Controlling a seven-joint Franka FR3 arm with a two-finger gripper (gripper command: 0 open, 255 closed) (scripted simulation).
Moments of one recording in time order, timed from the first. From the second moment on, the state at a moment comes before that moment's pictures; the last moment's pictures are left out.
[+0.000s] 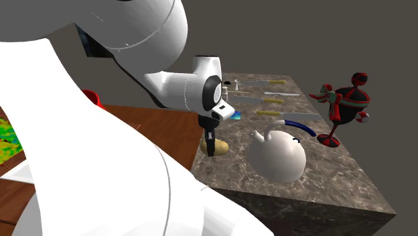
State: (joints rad) arm -0.30 -0.48 0.56 -2.80 0.30 2.34 1.23
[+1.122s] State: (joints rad) arm -0.29 -0.61 0.50 -2.72 0.28 2.13 1.21
